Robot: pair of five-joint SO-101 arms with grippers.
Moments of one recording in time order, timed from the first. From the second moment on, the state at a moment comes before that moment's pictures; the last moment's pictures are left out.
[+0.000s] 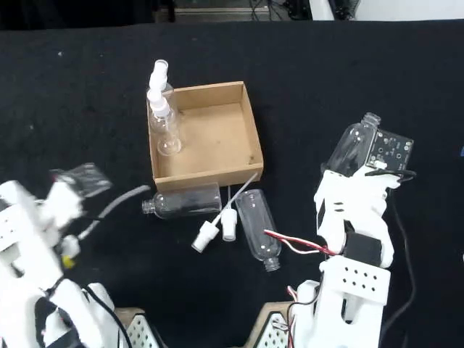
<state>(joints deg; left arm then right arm) -41.1 -40.2 40.4 97.1 -85.6 17.4 -65.5 72.6 41.5 -5.2</state>
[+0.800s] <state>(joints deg) -62.0 -15.3 38.5 63.5 -79.7 14.8 -65.5 73.6 41.5 -5.2</state>
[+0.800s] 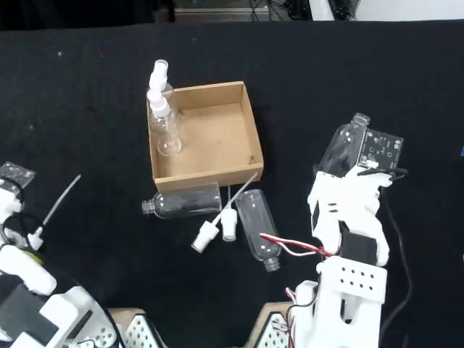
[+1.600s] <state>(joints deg) -59.3 -14.5 33.5 78.2 7.1 14.7 -65.5 73.6 41.4 -5.2</state>
